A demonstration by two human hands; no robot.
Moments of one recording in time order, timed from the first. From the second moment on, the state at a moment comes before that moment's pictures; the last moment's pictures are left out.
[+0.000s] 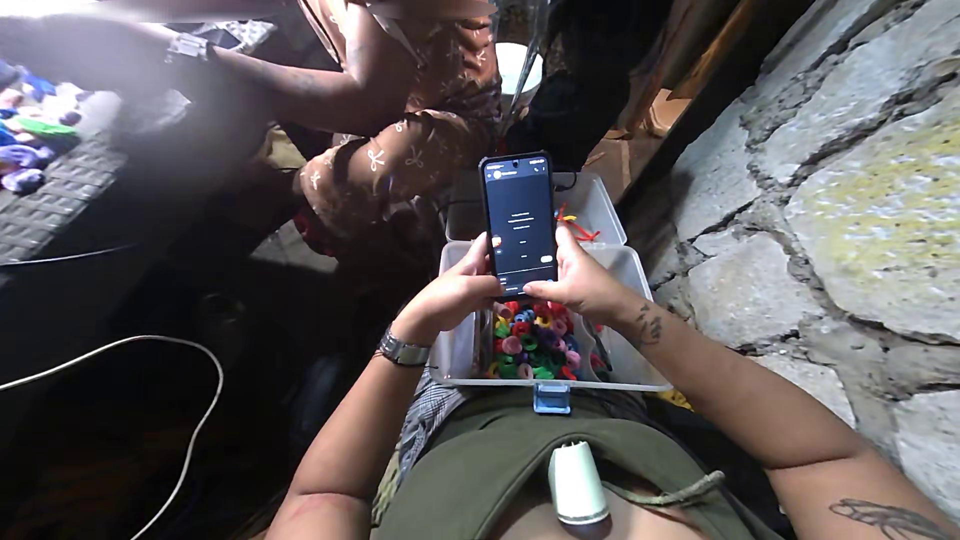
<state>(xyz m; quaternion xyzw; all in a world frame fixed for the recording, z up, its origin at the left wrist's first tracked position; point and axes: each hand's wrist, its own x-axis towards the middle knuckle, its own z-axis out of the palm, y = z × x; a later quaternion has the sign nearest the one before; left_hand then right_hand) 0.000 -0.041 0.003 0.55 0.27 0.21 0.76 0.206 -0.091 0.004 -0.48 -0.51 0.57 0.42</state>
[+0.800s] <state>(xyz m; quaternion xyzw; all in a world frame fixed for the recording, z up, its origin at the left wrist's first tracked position) 0.005 -0.045 0.011 0.57 0.32 0.22 0.73 0.207 -0.090 0.012 -0.48 -0.45 0.63 0.40</state>
